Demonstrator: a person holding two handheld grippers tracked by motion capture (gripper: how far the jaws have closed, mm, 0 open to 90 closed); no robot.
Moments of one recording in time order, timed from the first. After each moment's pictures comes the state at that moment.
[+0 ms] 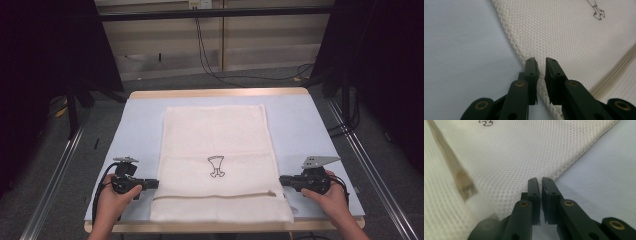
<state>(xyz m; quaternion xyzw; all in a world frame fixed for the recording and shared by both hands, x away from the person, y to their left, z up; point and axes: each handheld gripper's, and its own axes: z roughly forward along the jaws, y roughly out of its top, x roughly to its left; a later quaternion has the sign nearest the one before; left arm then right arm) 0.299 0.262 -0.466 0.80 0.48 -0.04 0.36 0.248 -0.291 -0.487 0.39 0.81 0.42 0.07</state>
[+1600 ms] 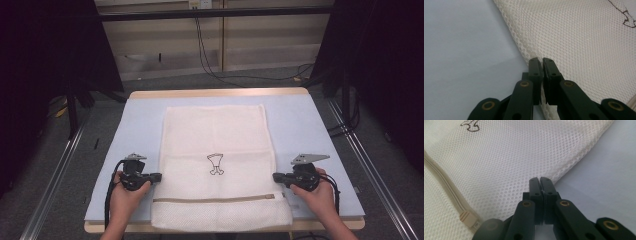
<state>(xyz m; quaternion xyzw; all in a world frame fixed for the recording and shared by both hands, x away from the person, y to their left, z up) 0.306 0.238 -0.468 0.80 0.50 0.04 0.34 0.252 -0.260 -0.480 0.46 0.79 0.39 0.10</state>
